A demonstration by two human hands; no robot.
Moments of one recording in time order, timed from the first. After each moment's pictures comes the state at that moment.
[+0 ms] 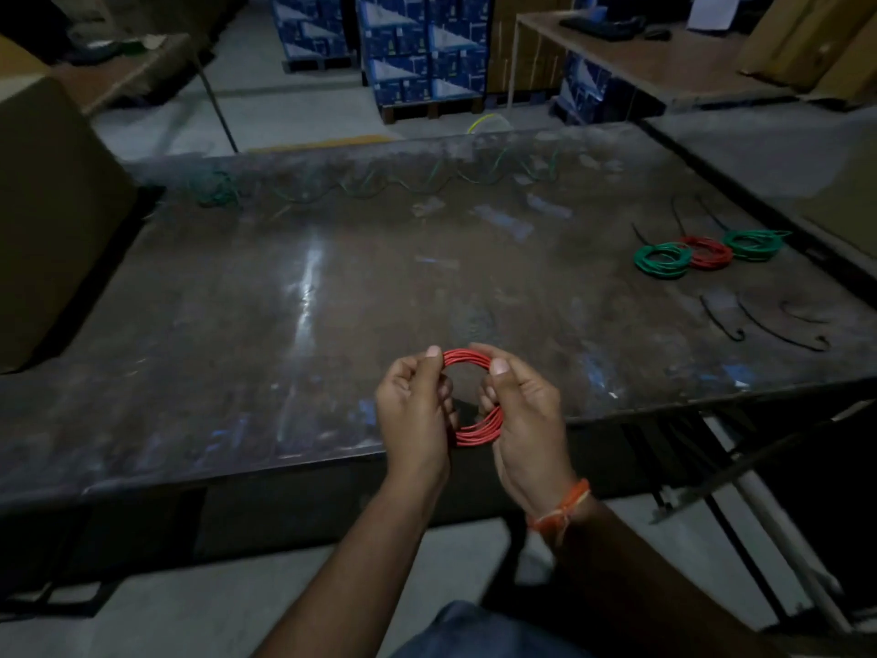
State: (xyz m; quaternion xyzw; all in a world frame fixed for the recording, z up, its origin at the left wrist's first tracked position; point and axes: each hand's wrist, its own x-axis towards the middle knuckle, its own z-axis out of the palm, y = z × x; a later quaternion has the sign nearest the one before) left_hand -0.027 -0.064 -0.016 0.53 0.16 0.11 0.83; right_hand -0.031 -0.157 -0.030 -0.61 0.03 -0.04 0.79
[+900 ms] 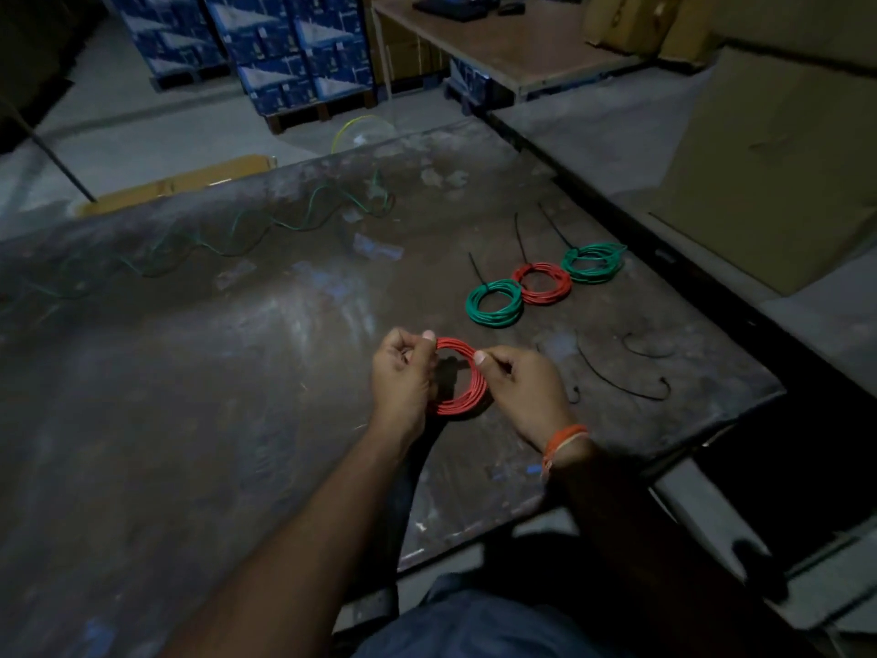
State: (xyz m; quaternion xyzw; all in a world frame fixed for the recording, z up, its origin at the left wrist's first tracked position) left_hand 0.211 -0.305 -0.075 0.65 0.04 0.00 0.76; right_hand 0.165 -0.453 -0.060 -0.88 0.08 -0.06 0.47
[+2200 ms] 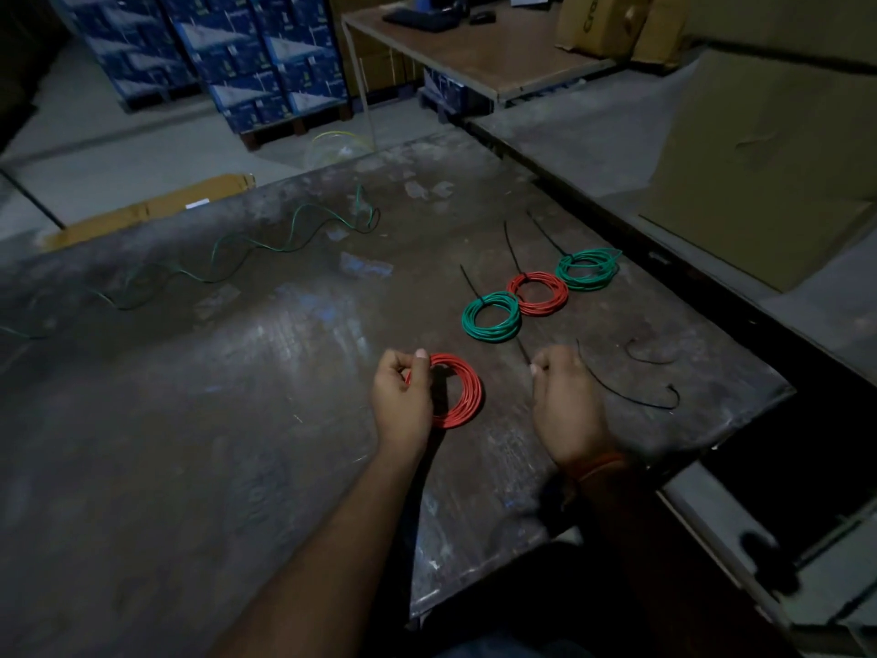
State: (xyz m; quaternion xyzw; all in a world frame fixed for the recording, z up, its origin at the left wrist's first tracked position) left_hand 0.239 -0.306 -0.104 0.75 0.06 0.08 0.65; right_hand 0.172 -0.482 -0.092 -0.91 0.14 -0.23 0.32
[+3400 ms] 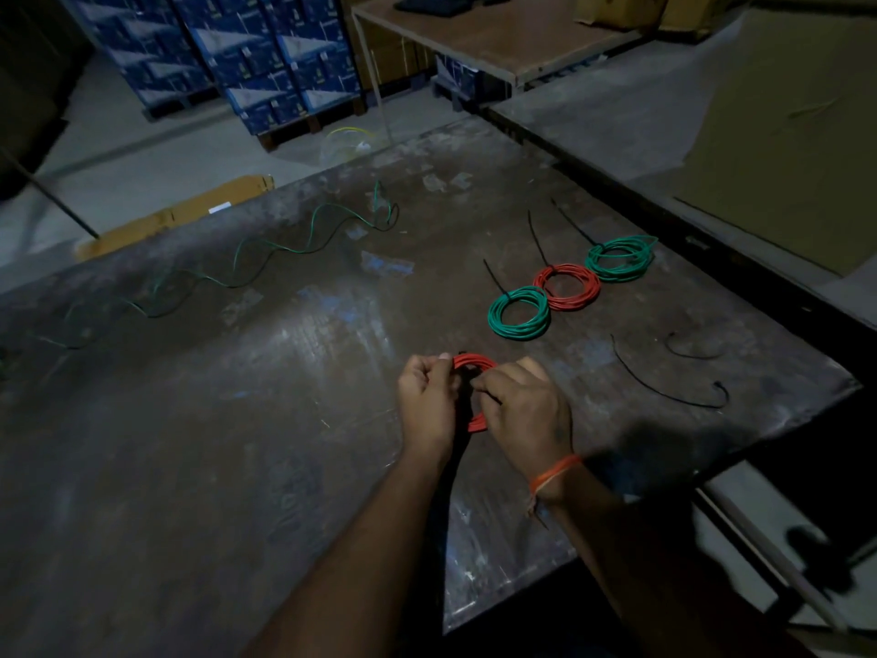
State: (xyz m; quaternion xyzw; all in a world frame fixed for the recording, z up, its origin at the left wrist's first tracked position) left_hand 0.238 -0.308 -0.095 0.64 0.10 0.00 0.76; right_hand 0.192 -0.419 -0.107 -0.91 -0.03 -0.28 0.32
